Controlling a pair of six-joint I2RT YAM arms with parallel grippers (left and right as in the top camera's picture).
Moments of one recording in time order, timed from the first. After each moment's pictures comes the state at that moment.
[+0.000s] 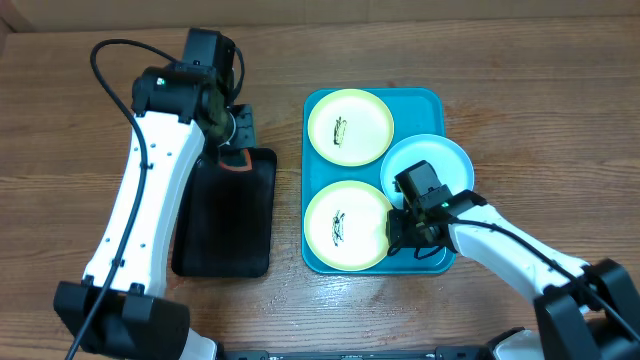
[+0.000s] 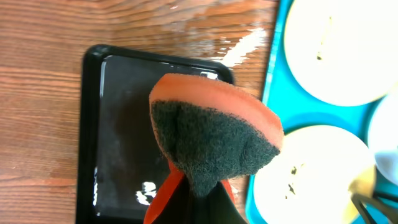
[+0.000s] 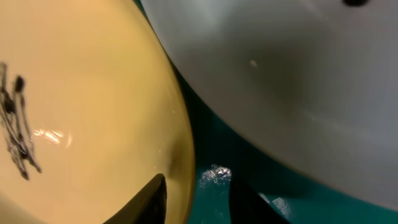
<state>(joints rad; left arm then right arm) -0.20 1.69 1.73 -1.32 -0.01 -0.31 0.48 1.57 0.78 -0.55 -0.14 0.46</state>
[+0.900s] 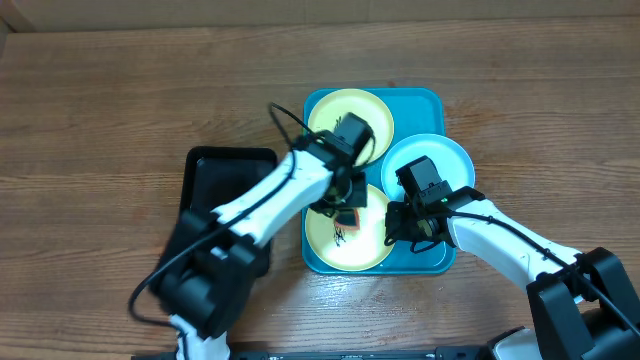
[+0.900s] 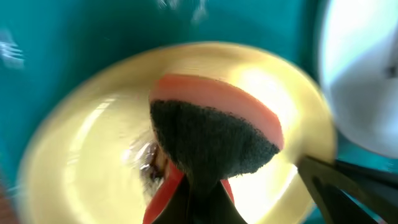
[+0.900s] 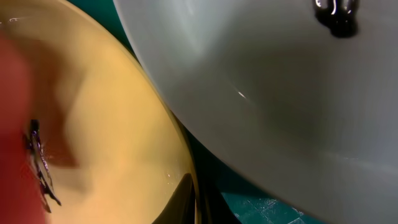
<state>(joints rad) -0.64 1.95 1.37 -0.84 0.17 -0.63 0.45 1.60 0.79 -0.51 -0.15 0.54</state>
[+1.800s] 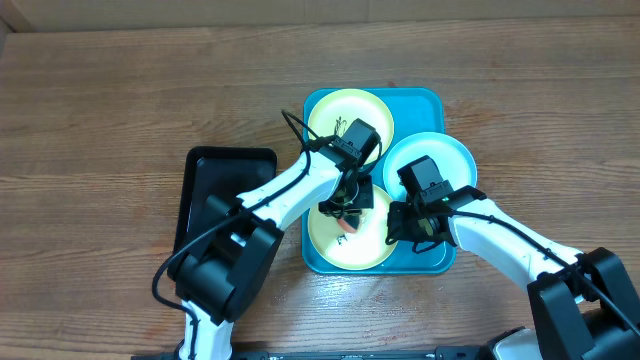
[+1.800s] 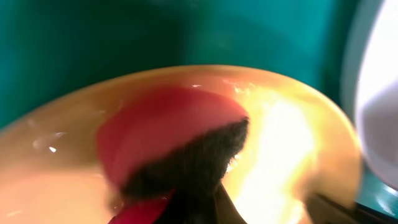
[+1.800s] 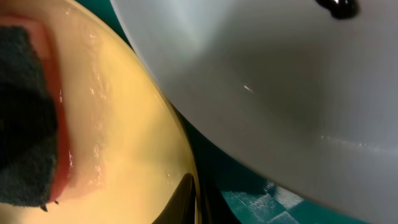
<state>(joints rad) -0.65 2.03 1.37 -0.75 0.23 -0.67 0.44 1.60 0.79 -0.52 -0.14 0.55</state>
